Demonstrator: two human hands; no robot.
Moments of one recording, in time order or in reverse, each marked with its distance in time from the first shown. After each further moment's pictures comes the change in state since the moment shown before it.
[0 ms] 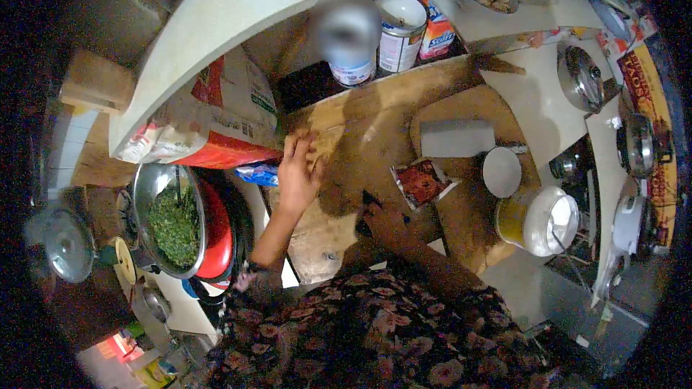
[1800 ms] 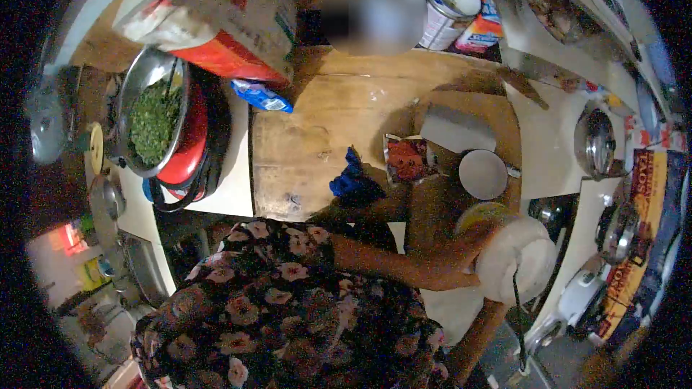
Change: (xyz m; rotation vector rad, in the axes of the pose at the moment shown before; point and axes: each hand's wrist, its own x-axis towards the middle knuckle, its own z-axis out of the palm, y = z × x) left_hand -0.098 0.246 0.143 -1.039 -0.506 0.112; right_hand -0.344 0.155 -0.052 1.604 1.082 0.819
